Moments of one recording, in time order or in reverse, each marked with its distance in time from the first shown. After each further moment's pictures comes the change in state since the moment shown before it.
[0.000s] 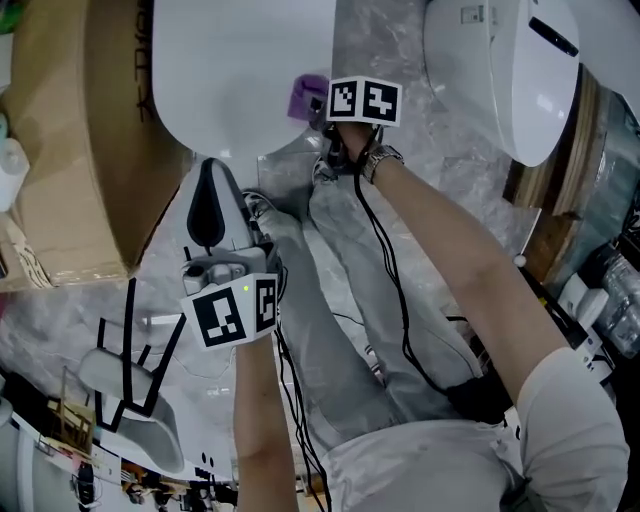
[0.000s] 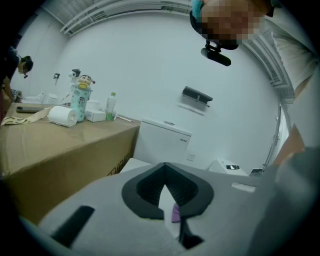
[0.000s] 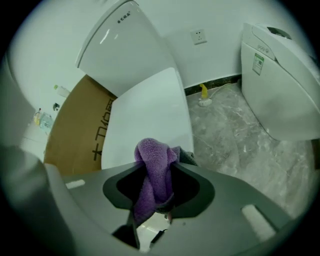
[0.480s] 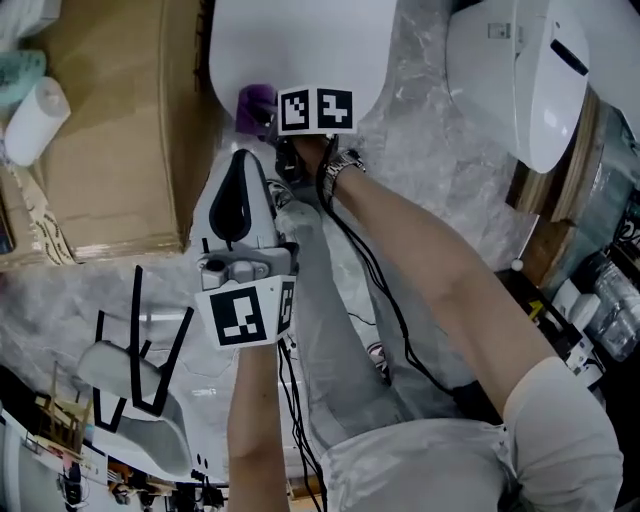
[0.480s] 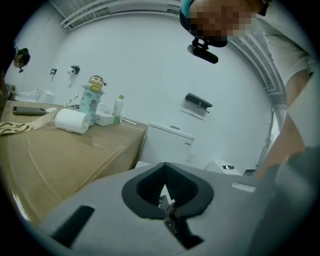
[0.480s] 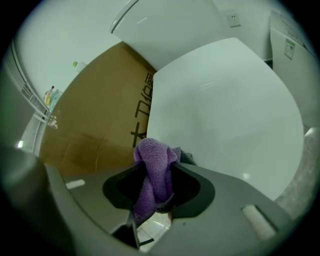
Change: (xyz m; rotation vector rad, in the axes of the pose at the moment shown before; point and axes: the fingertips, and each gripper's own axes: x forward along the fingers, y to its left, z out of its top) left arm -0.036 0.079 0.018 0.003 0.003 -0.079; right arm 0.076 0.203 -0.071 -0.041 0.063 0.192
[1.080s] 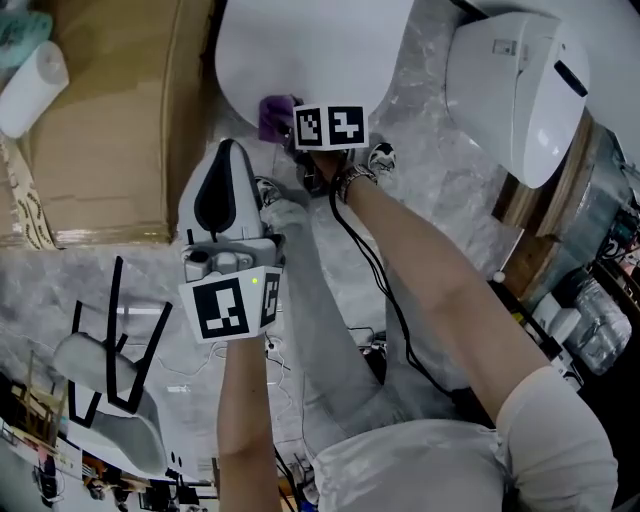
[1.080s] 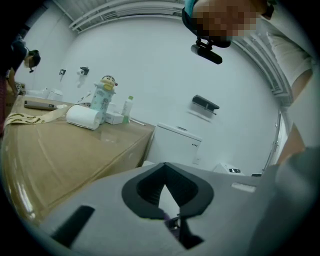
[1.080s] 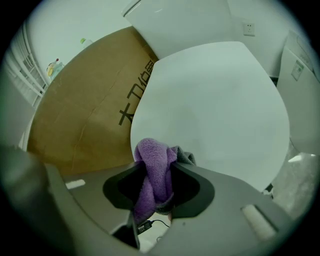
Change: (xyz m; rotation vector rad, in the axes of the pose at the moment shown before) left arm -0.004 0.024 -0.010 -0.042 -0.035 0.064; right arm -0.007 -0.044 -0.033 -0.169 0.080 -0.099
